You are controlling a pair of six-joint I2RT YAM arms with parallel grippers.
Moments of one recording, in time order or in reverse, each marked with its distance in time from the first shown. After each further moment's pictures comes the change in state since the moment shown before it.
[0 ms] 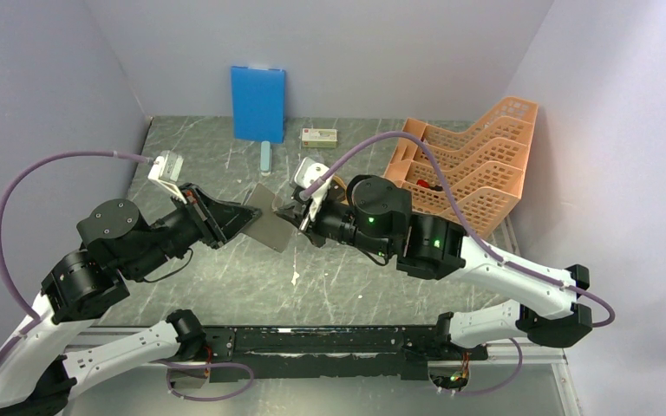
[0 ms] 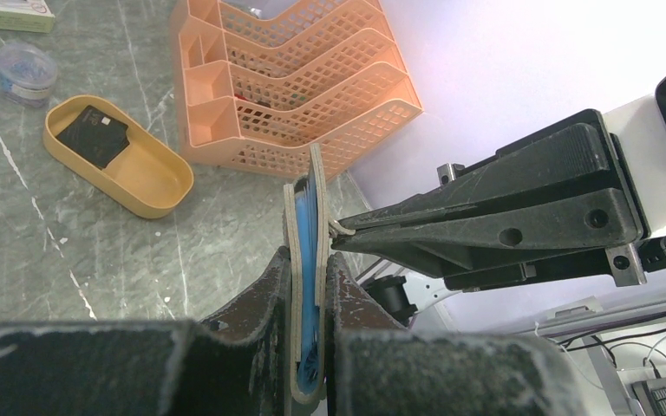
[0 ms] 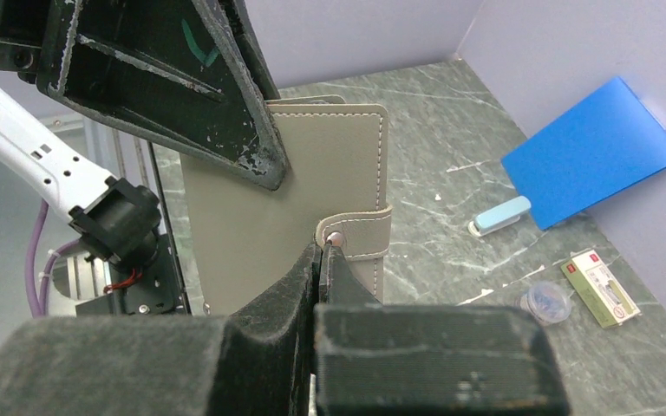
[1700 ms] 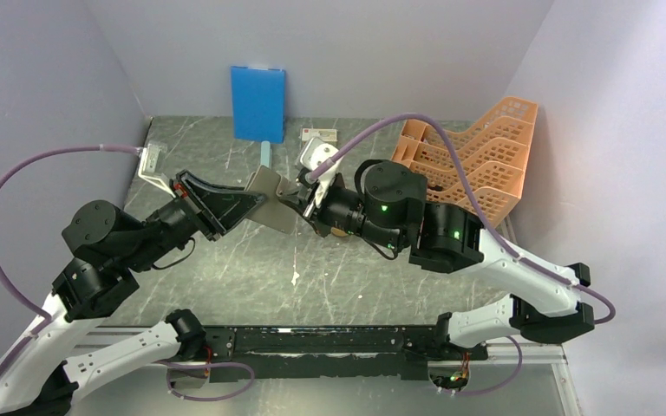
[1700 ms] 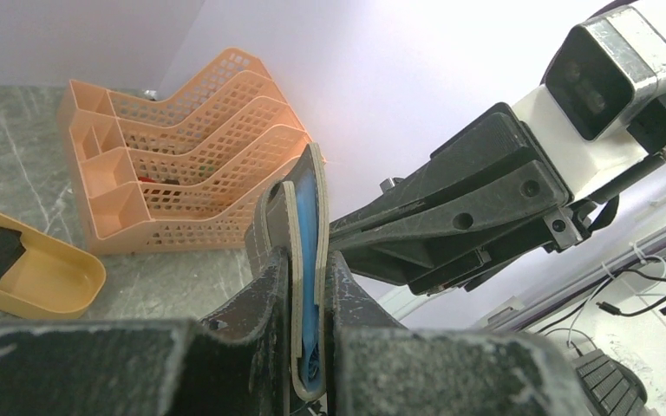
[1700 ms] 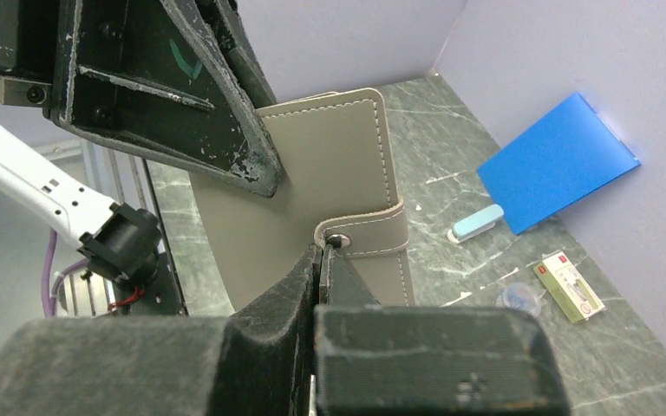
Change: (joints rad) left arm 0.048 -0.015 -0.079 0.339 0.188 -0.003; right arm 0.028 0.069 0.221 -0.143 0.072 0.006
